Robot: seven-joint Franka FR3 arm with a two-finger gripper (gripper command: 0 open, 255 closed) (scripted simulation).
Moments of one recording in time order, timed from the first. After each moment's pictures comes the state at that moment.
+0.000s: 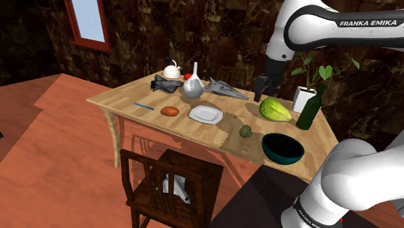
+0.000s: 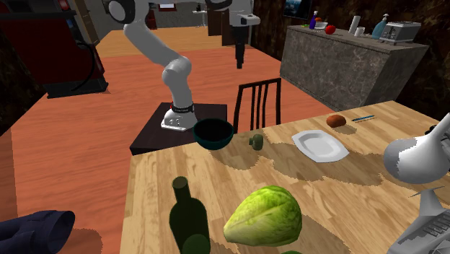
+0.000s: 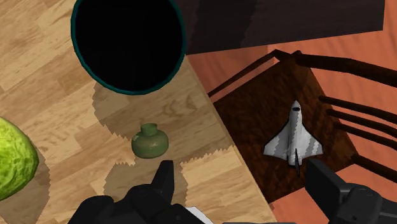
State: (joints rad) arm -0.04 -0.77 -0.13 -2.45 -0.14 1.74 -0.02
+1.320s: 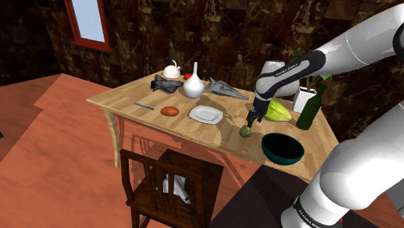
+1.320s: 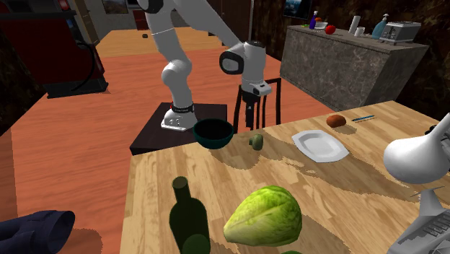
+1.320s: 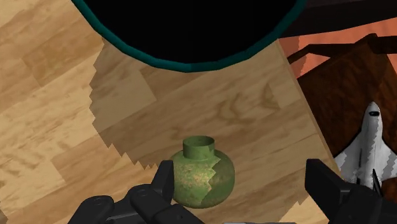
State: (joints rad) arm -0.07 -0.23 -0.47 -2.56 -0.15 2.36 -0.32
